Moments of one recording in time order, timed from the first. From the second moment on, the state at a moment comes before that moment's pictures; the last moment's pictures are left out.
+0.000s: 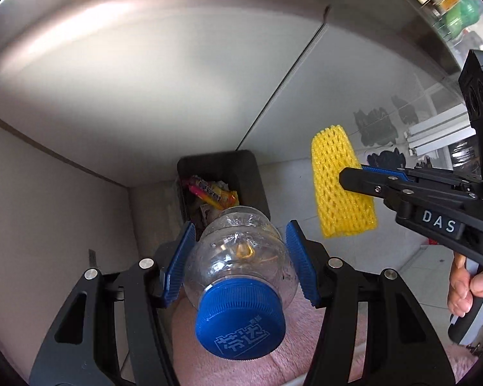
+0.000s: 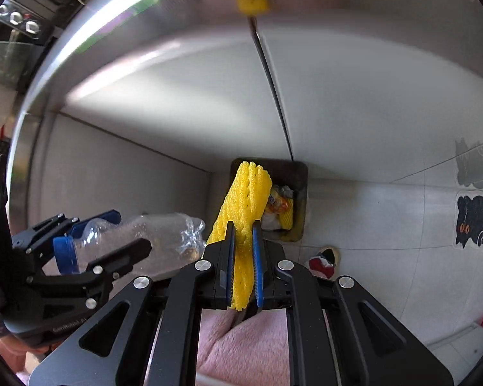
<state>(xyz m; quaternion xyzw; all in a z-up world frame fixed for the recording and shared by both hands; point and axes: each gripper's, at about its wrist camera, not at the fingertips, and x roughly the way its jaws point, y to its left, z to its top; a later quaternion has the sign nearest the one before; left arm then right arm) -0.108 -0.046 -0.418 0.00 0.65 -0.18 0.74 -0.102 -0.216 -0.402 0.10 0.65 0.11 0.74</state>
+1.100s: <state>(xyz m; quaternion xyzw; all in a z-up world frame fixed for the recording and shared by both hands) -0.065 -0.063 -0.514 0.03 0.68 -0.15 0.71 -0.052 -0.212 -0.505 0.13 0.70 0.05 0.70</state>
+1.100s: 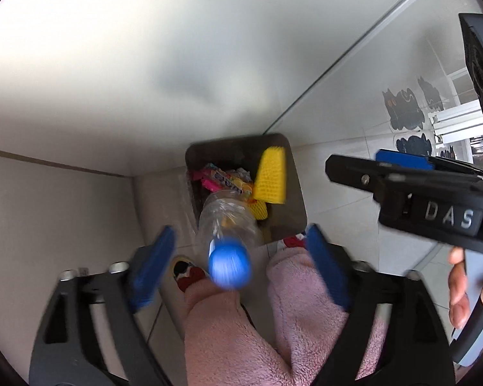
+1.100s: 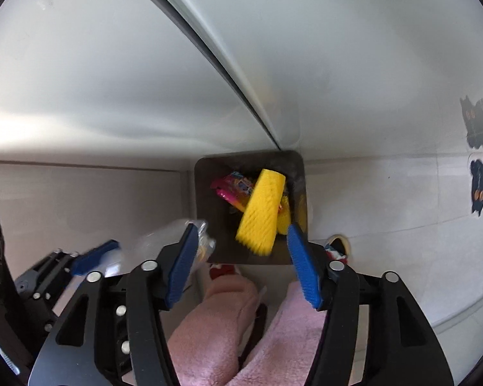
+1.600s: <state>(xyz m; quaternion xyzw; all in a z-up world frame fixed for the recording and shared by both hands) -0.081 -0.050 -0.450 0.00 0.66 -0.15 0.73 -0.056 -0.217 -0.446 0.10 0.68 0.04 0.72</state>
